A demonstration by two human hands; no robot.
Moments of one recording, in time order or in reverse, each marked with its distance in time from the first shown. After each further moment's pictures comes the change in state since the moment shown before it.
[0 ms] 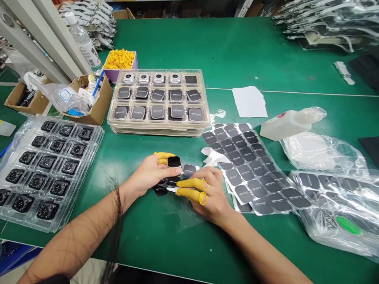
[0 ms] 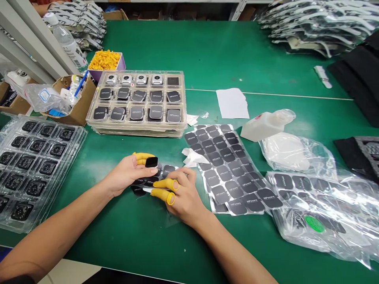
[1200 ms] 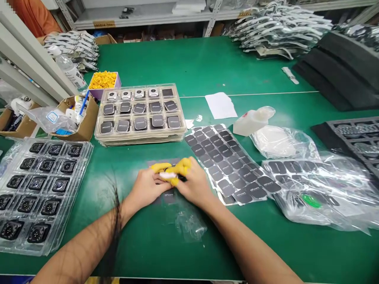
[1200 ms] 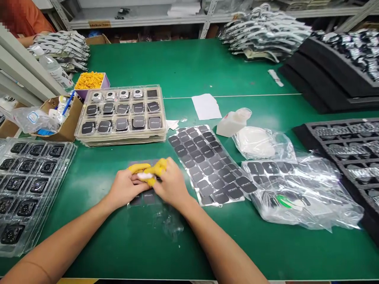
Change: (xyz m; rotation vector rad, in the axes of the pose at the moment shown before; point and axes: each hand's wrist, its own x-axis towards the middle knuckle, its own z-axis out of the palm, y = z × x) left_hand 0.004 -0.030 0.008 0.525 0.059 0.274; right_hand 0.020 0.023 0.002 0.045 -0.027 0.427
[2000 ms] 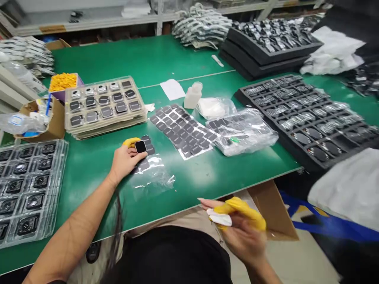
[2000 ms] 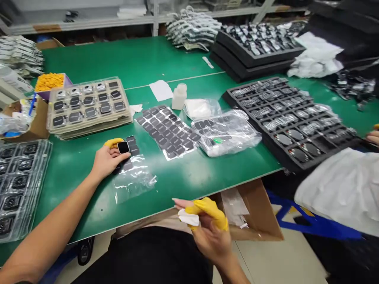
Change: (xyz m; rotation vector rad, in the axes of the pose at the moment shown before) left_hand -0.001 0.006 0.001 0.154 0.118 0.177; right_hand -0.238 -0.110 -0.080 0.221 0.226 0.515
